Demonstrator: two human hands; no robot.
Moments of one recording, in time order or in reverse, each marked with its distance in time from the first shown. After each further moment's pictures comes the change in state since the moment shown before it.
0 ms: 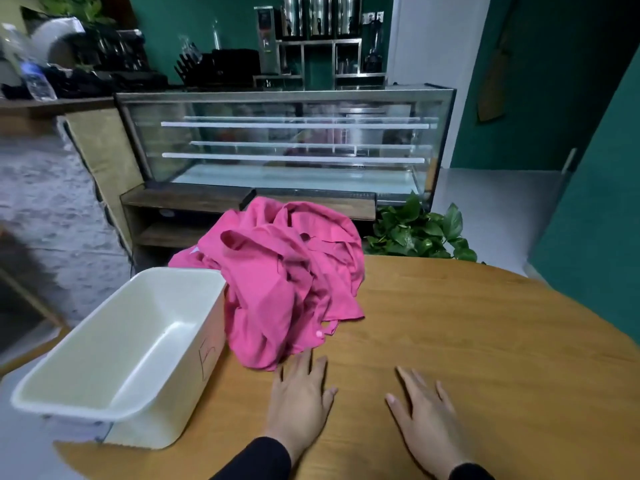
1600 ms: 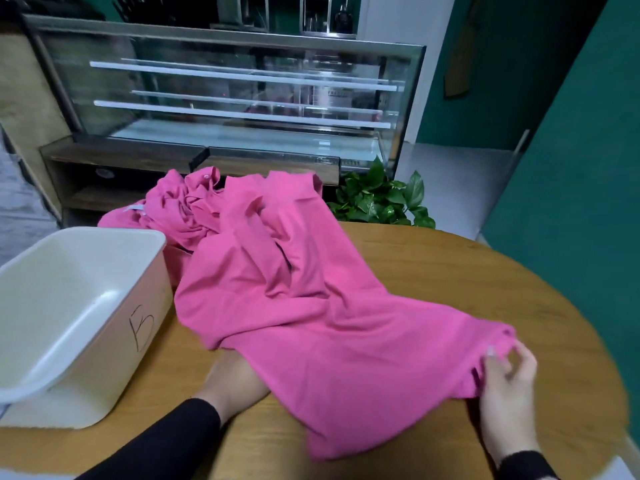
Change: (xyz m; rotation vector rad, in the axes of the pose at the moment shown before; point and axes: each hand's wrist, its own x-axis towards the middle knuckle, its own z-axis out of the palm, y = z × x) left_hand -0.003 -0.013 -0.012 -0.373 -0.159 0.050; right_hand -0.030 0.109 -0.039 1.063 0.797 0.342
